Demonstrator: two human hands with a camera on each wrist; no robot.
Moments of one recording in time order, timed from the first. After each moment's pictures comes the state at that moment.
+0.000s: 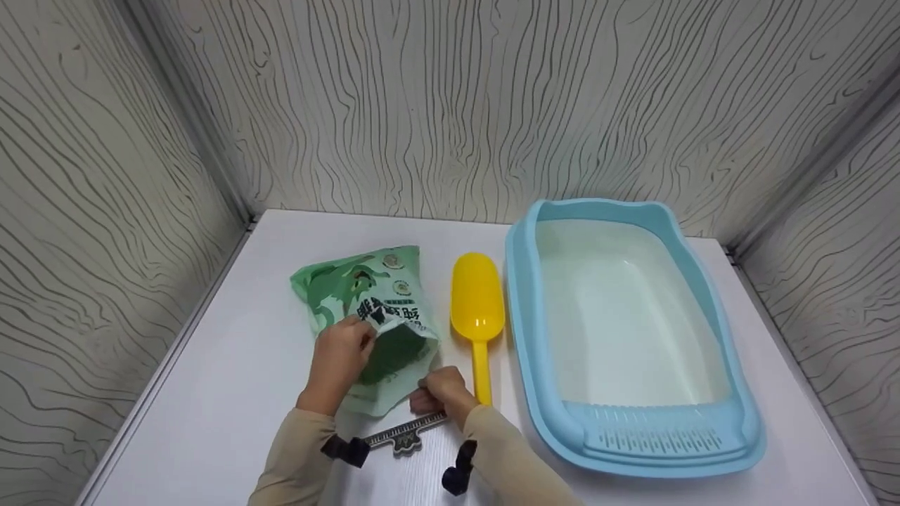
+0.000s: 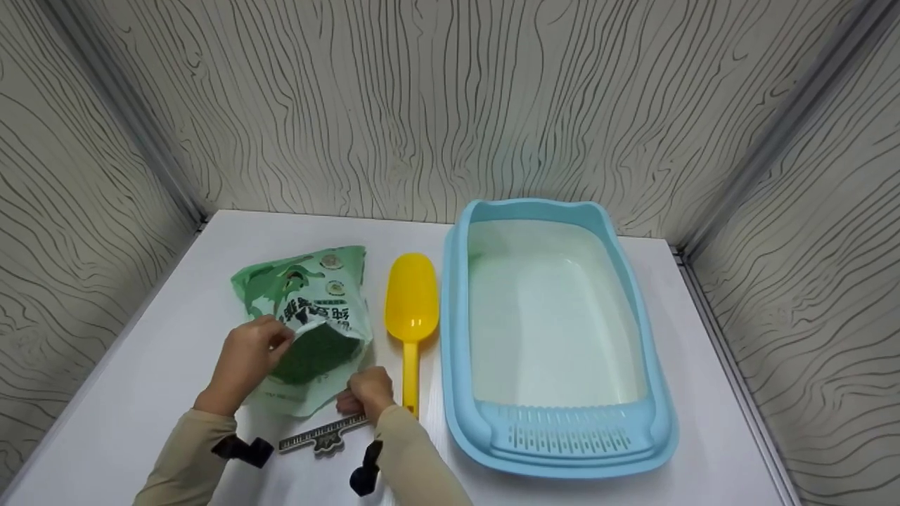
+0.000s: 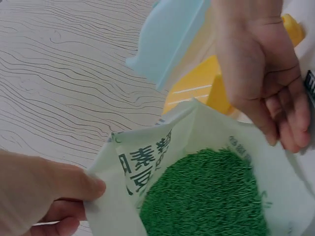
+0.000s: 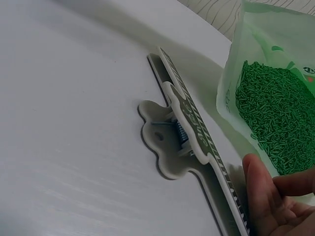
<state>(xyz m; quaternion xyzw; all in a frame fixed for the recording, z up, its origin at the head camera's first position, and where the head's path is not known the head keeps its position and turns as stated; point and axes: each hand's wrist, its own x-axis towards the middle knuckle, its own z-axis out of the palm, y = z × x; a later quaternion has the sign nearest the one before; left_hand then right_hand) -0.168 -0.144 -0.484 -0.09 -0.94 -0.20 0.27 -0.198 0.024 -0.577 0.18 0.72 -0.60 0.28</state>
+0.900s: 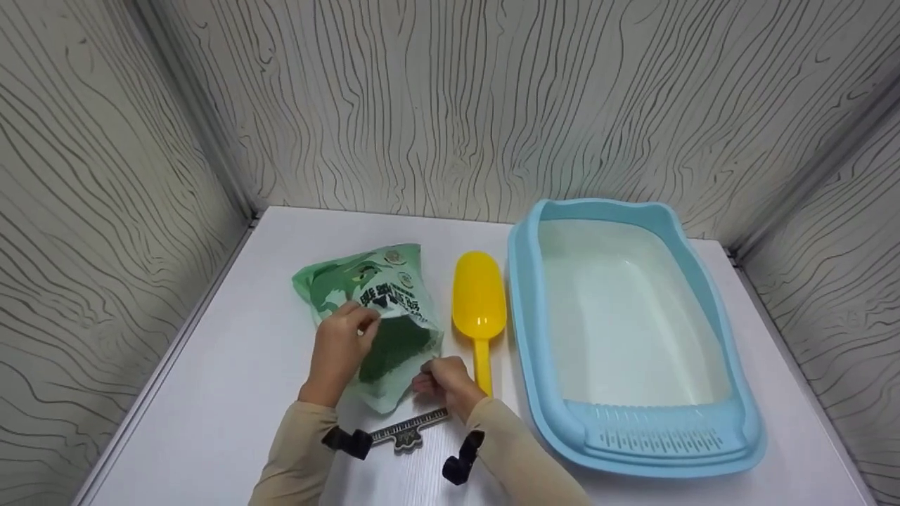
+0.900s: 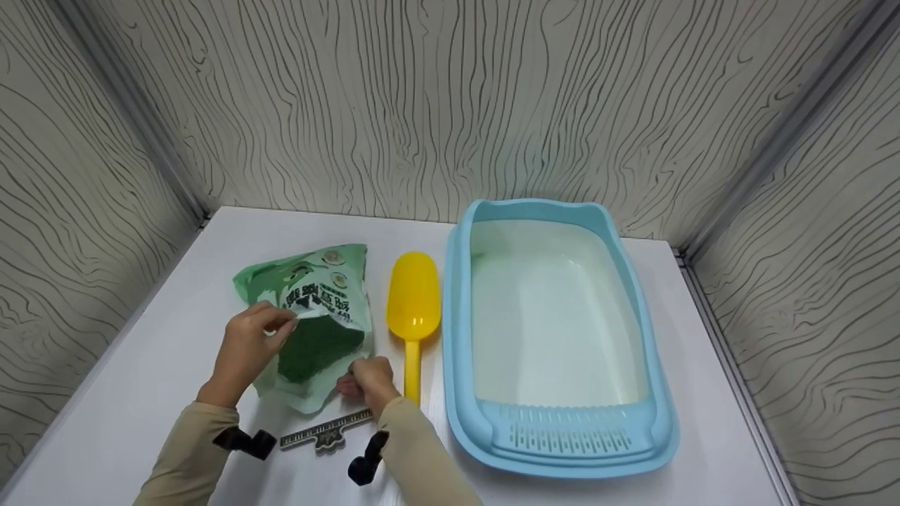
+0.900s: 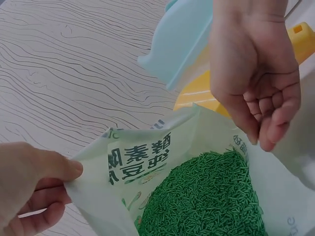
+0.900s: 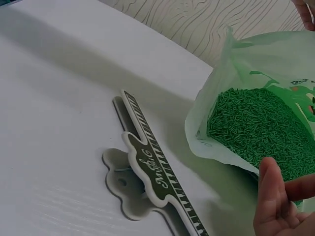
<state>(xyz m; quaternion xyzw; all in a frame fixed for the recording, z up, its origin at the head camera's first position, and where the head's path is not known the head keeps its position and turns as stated) -0.173 -0.142 -0.477 -0.07 -0.91 -0.27 0.30 -0.204 0.025 -0.562 0.18 0.67 -0.66 0.27</state>
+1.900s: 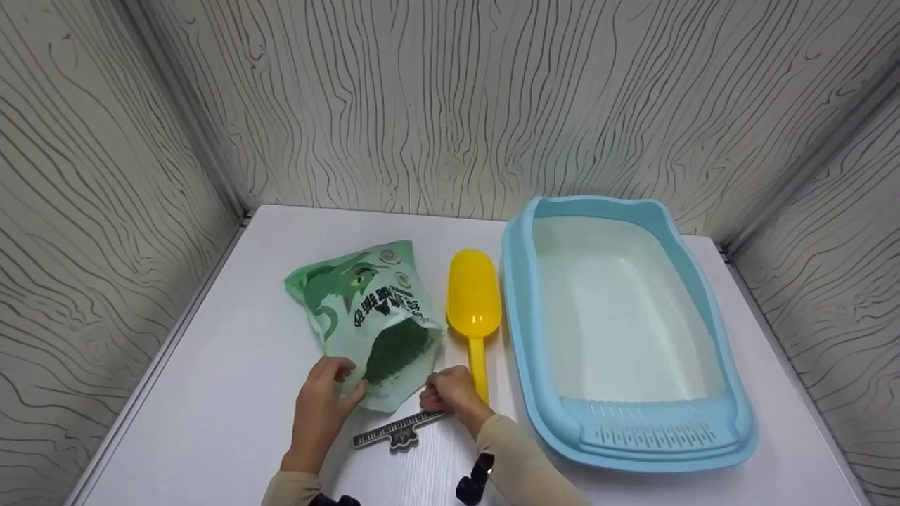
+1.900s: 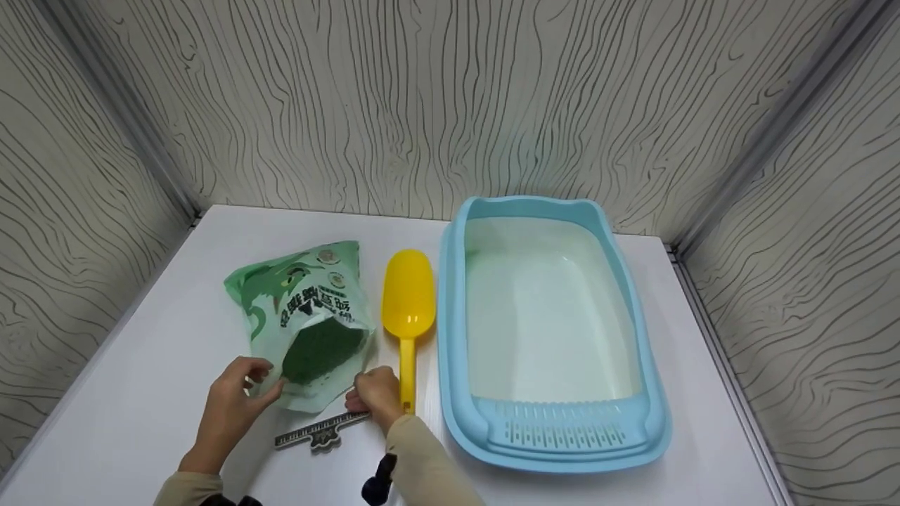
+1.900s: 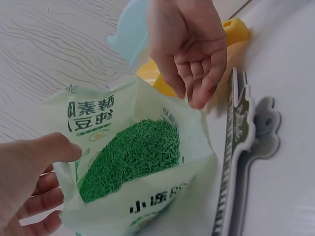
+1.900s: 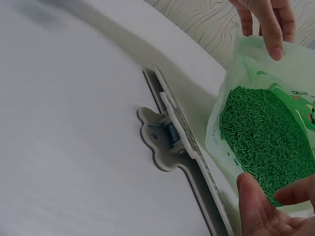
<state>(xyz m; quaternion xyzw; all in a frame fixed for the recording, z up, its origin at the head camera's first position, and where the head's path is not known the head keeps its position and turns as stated) -0.119 -0.151 -0.545 0.00 -0.91 -0.30 0.28 -0.182 0.043 -0.568 0.13 0.71 -0.65 0.24</state>
